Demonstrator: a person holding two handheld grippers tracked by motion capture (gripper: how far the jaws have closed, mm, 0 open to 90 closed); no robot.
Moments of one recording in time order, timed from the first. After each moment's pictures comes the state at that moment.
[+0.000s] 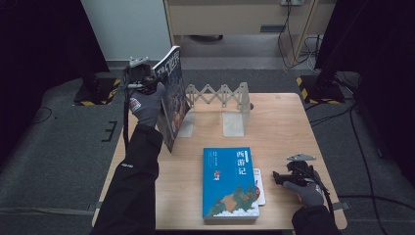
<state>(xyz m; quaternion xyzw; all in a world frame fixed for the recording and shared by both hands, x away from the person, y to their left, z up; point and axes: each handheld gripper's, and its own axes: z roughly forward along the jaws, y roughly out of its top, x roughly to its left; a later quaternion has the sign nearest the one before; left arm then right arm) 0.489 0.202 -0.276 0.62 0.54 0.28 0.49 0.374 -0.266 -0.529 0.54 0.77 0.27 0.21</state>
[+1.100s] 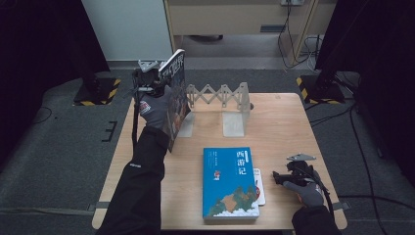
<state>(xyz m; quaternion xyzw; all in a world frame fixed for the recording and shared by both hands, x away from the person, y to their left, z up) 0.493 0.185 -0.287 0.62 0.53 0.32 0.47 0.374 -0.266 -0.529 0.54 0.77 0.27 0.21</state>
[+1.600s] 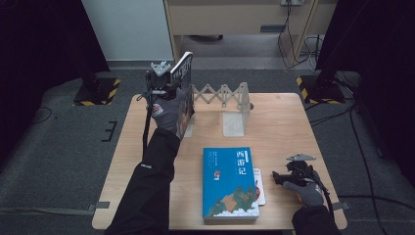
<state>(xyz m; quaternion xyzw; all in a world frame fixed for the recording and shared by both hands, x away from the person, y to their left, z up) 0.500 0.156 -0.306 0.63 0.53 0.34 0.46 0.374 -0.266 -0.529 0.54 0.77 0.27 0.20</state>
